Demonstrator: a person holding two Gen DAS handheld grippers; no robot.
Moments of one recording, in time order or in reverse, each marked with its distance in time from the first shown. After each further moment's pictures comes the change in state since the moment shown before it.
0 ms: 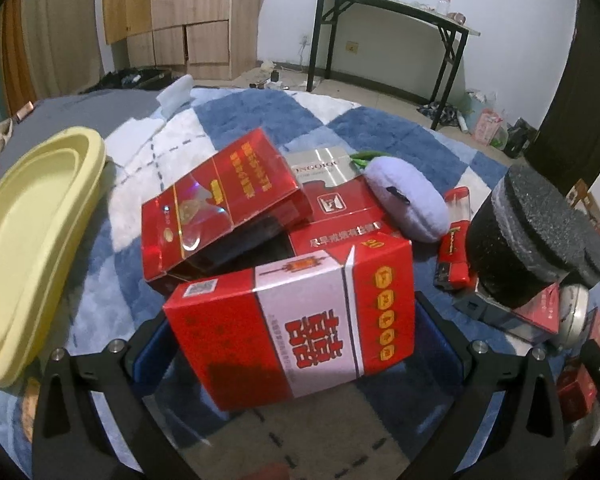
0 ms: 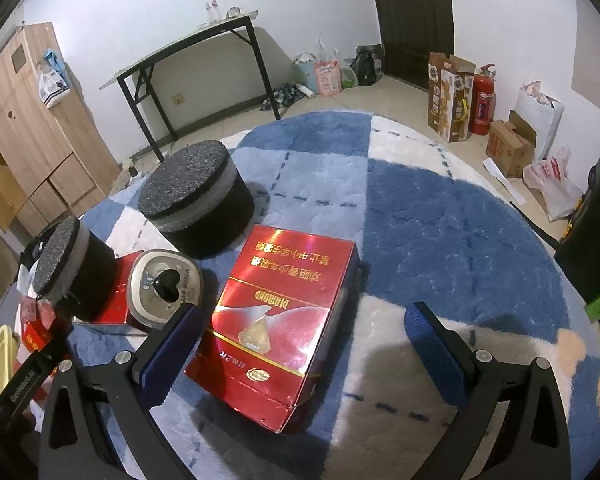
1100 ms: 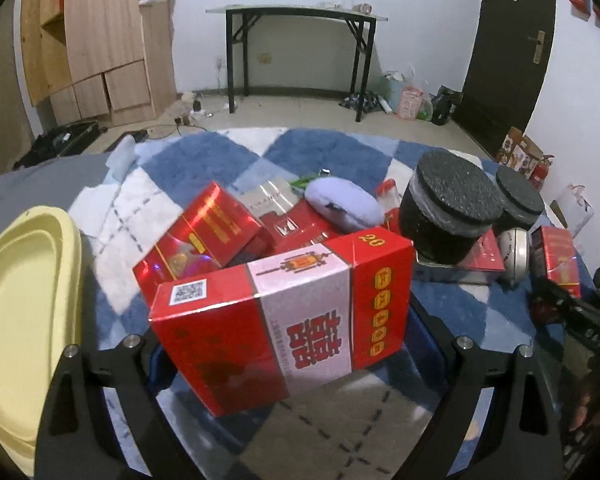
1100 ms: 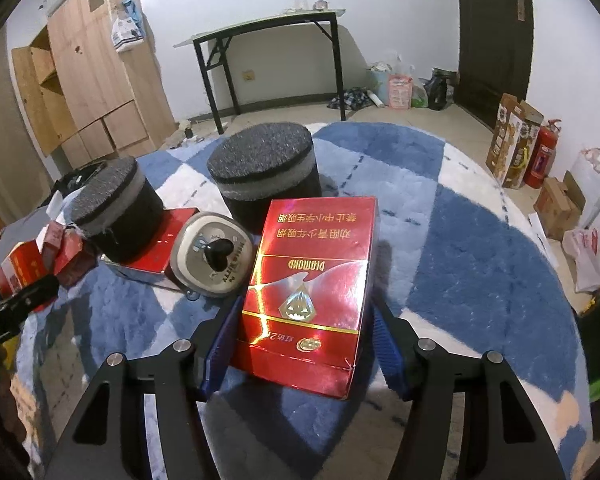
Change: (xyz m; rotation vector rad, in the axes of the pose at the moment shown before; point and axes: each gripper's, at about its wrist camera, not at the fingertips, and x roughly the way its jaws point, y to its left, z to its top) left arm -0.039 0.014 0.008 0.251 -0.044 -0.216; right arm -0.011 0.004 -0.001 -0.268 0.004 0.133
